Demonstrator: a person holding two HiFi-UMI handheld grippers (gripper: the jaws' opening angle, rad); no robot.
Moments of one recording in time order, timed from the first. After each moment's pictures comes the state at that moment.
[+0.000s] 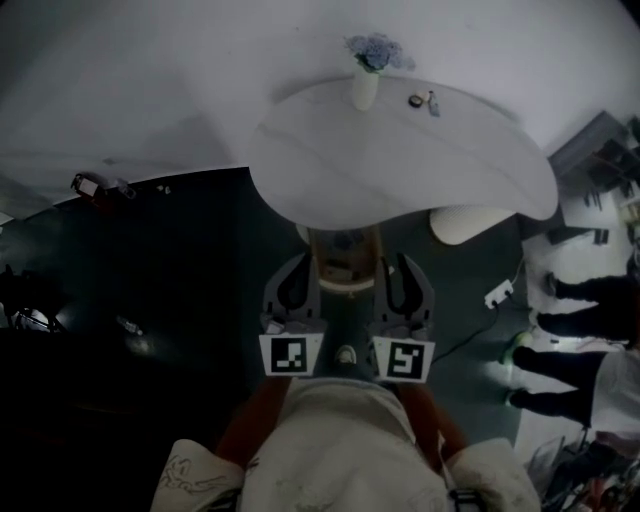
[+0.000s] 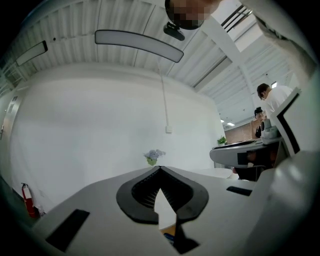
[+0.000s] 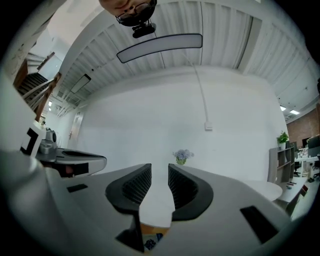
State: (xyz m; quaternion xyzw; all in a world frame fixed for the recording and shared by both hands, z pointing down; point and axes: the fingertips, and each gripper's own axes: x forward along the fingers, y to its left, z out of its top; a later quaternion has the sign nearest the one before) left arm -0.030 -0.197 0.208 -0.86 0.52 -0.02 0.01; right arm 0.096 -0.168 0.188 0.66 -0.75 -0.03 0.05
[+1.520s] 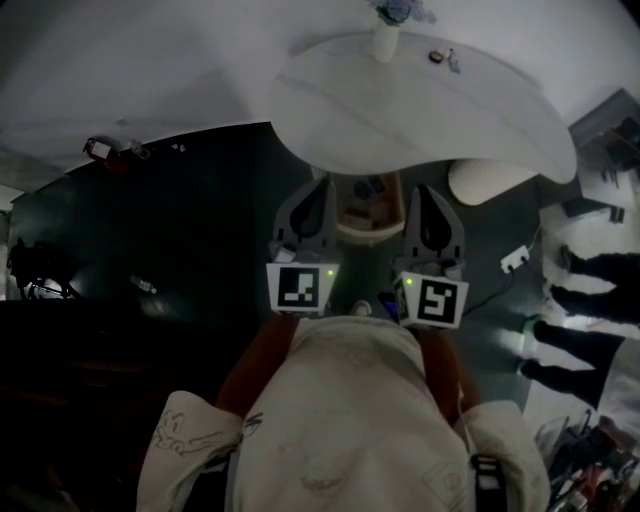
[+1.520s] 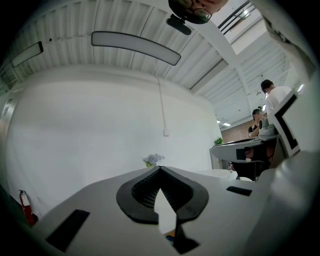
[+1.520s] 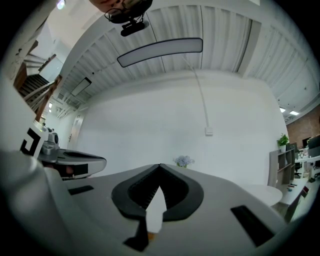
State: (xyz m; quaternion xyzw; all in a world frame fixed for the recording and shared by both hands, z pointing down) left arm -0.038 -0.198 0.175 -0.87 0.50 -0.01 0.02; right arm 0.090 -0.165 0.149 0.66 -0.75 -0.05 0.02
